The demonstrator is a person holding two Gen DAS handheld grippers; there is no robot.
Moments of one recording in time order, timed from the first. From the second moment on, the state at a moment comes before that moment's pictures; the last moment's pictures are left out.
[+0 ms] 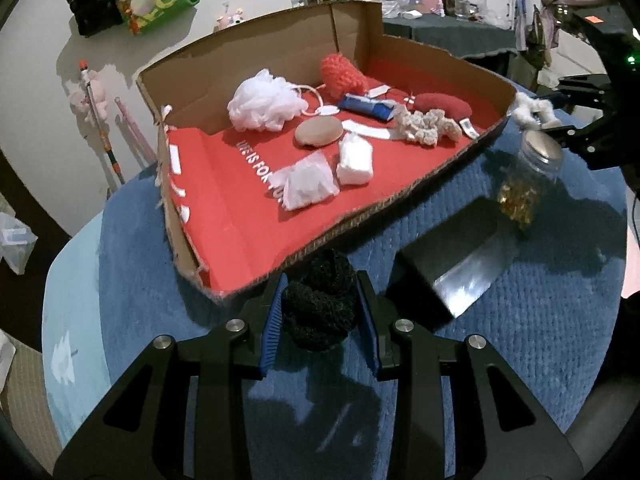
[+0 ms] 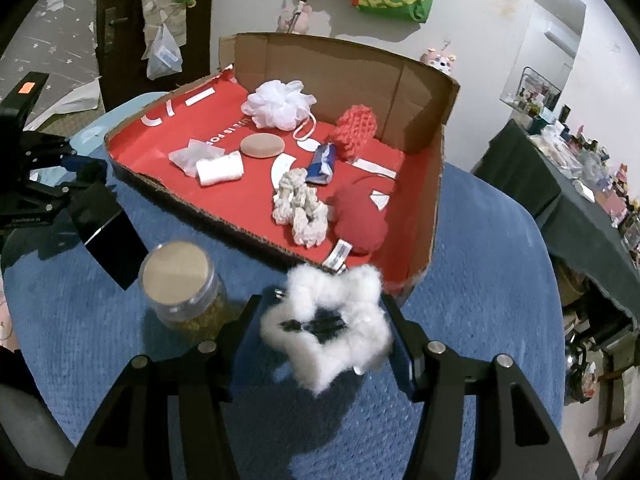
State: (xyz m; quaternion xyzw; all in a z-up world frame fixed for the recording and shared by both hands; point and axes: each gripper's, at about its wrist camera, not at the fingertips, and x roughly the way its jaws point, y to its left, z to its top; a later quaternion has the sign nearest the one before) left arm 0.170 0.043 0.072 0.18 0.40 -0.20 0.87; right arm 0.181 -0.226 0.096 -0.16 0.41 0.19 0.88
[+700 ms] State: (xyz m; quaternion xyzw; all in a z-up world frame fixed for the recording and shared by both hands) left arm 0.241 0.017 0.097 0.11 0.41 -0.25 0.87; right arm 0.252 -0.189 0.118 -0.11 0.42 0.28 0.86
